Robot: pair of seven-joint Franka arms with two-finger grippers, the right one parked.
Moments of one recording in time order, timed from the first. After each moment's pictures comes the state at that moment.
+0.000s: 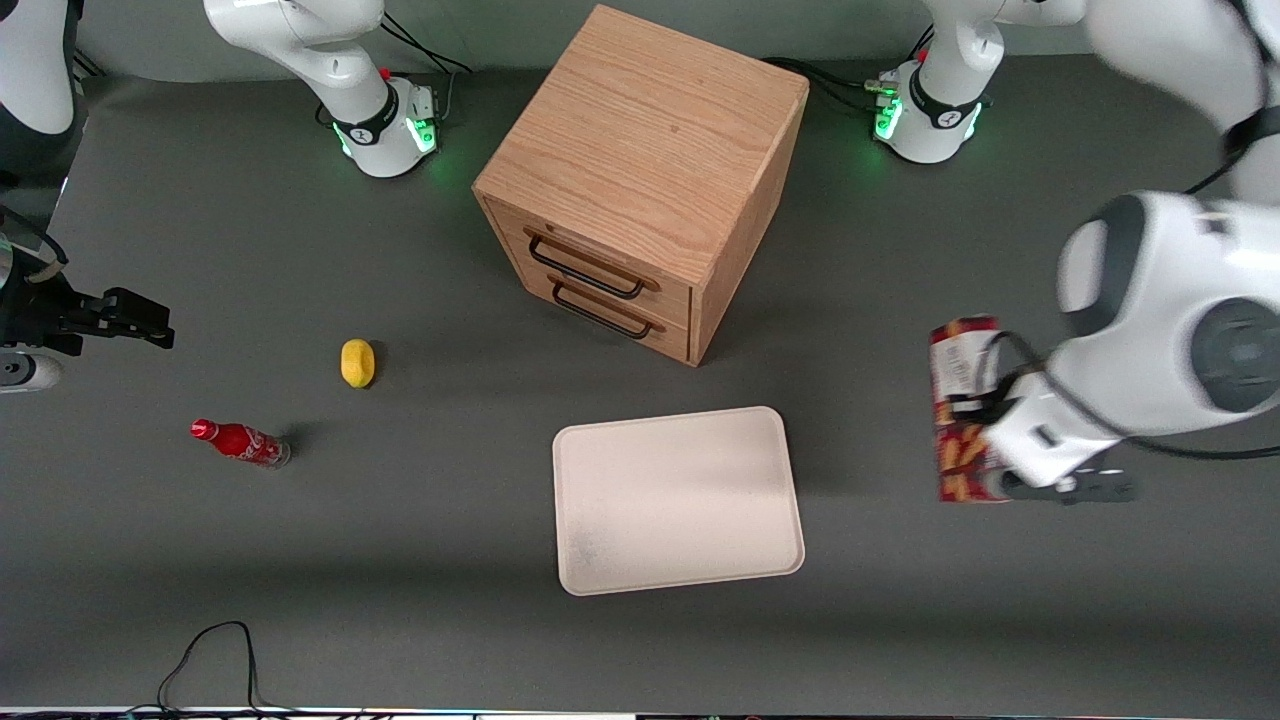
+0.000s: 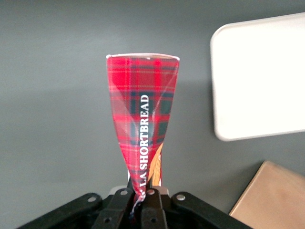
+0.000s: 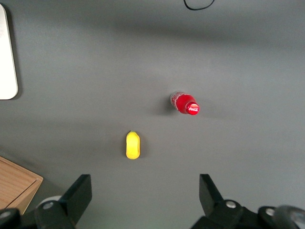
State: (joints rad) arm -0.30 0.53 0.06 -1.24 -0.08 1.65 -0.23
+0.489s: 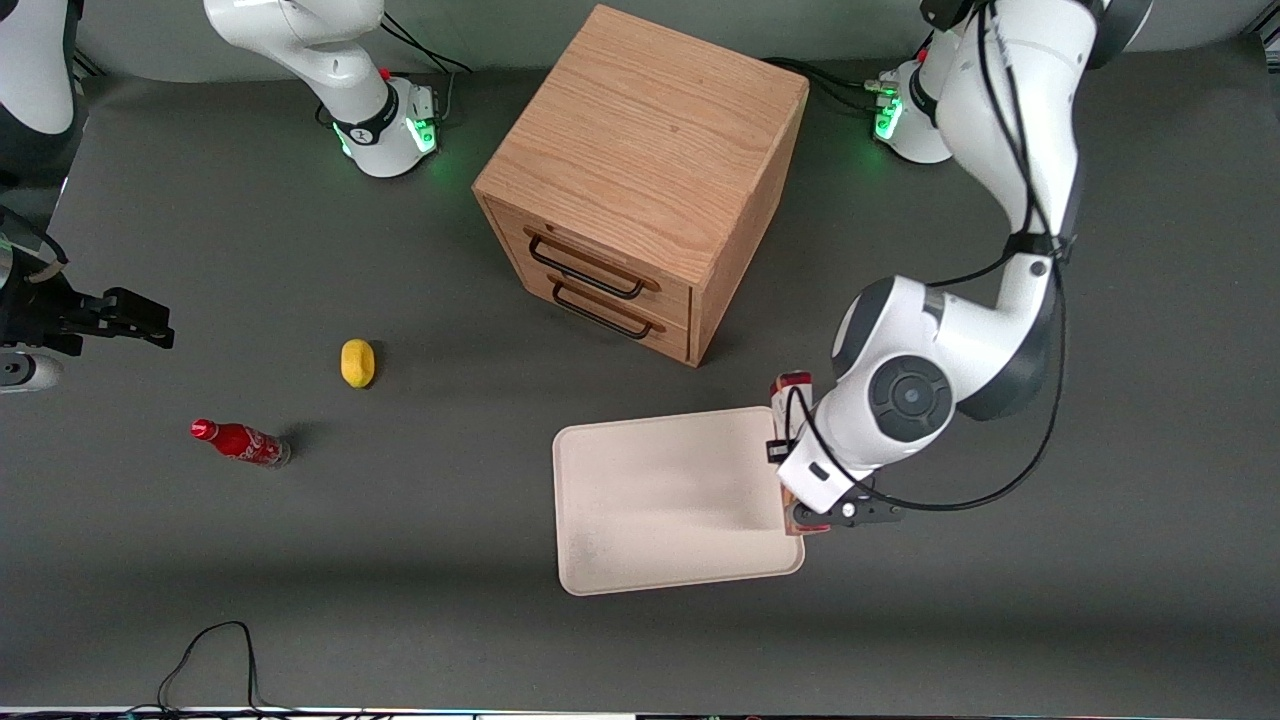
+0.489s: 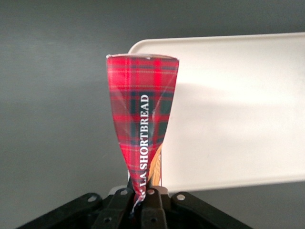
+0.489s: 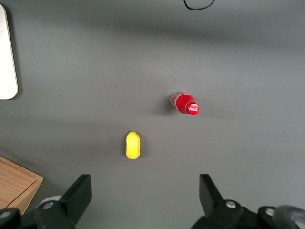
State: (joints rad) arm -0.40 0.75 -0.03 -1.21 -0.08 1.96 -0.47
